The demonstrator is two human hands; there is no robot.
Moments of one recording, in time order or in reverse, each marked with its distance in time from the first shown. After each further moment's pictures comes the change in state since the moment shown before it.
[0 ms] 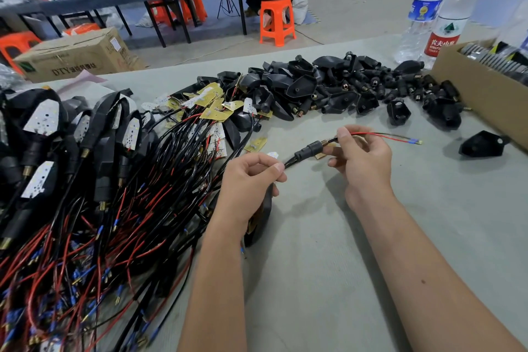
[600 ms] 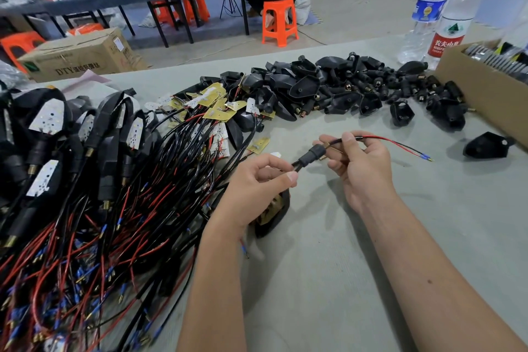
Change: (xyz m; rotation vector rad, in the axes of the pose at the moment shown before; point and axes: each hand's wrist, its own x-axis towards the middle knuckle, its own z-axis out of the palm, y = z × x) left_hand -0.003 0.003 -0.004 0.091 -0.148 -0.025; right_hand -0.005 -0.001 0.003 0.069 -0.097 0.093
